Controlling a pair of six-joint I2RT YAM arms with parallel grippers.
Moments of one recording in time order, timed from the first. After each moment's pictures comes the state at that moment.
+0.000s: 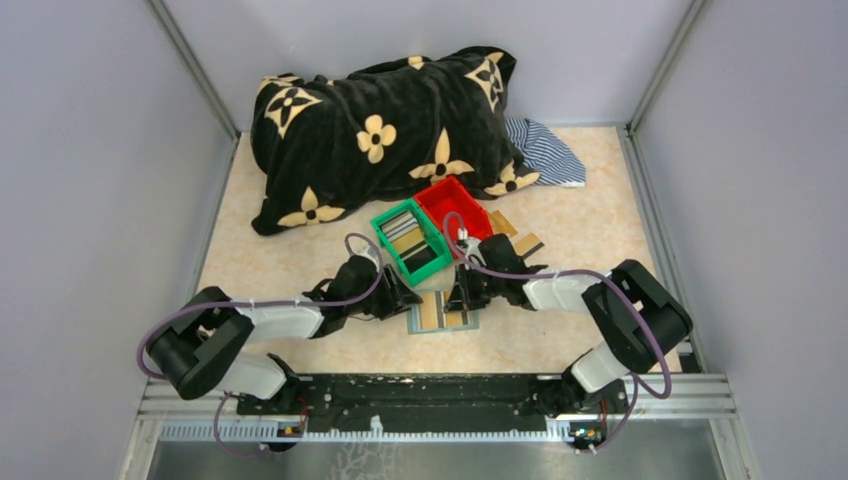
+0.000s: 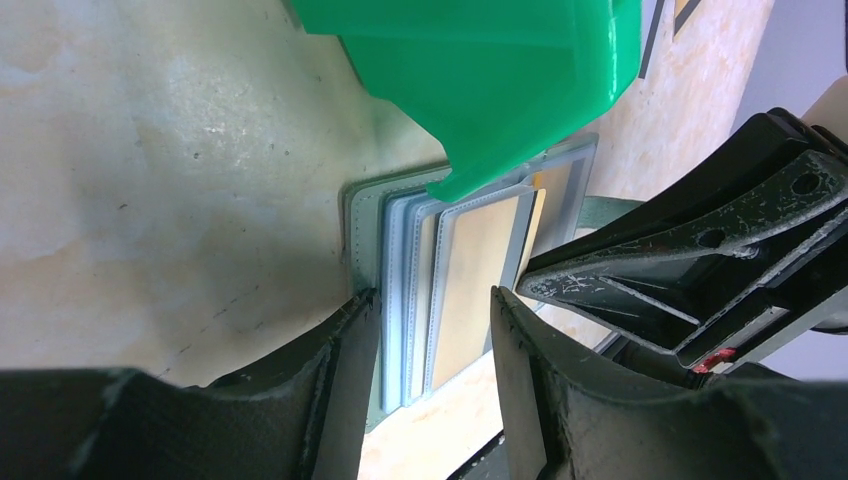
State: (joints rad) left arm -0.75 1.40 0.38 0.36 0.10 -1.09; right arm 0.63 1.51 0.55 0.14 -0.52 0.50
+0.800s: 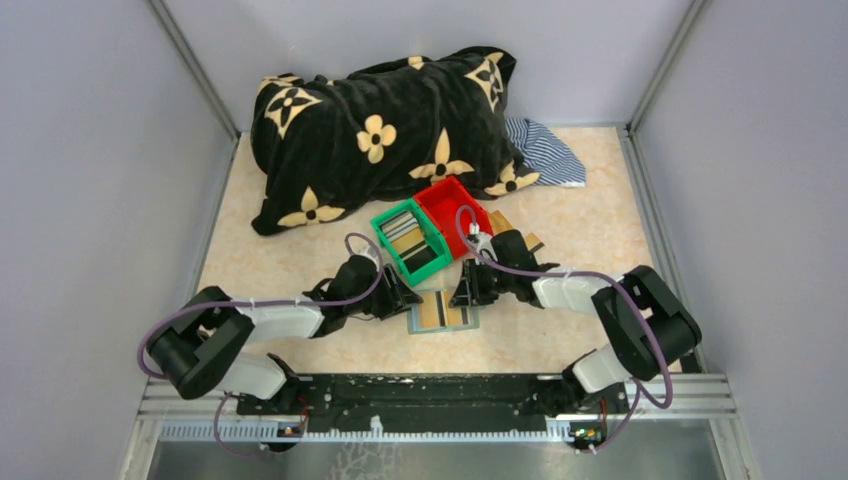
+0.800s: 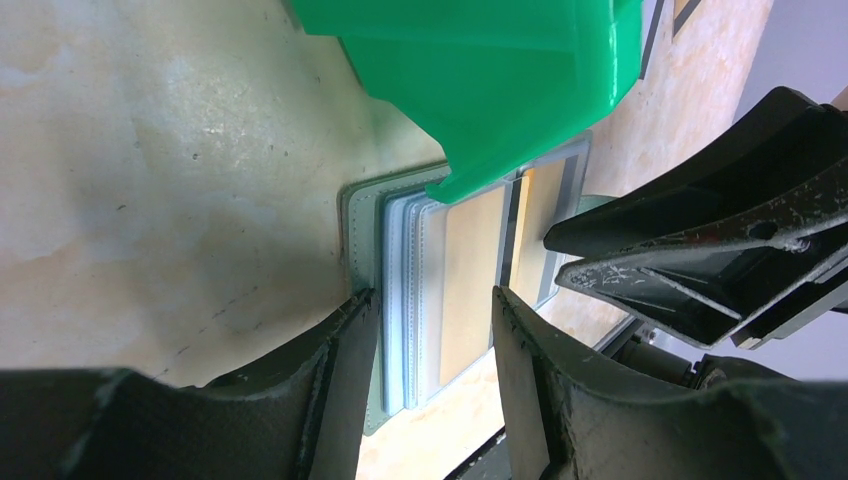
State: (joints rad) left arm -0.75 1.40 0.38 0.35 0.11 -1.10; right arm 0.55 1.46 0.54 0.09 -0.54 0.46
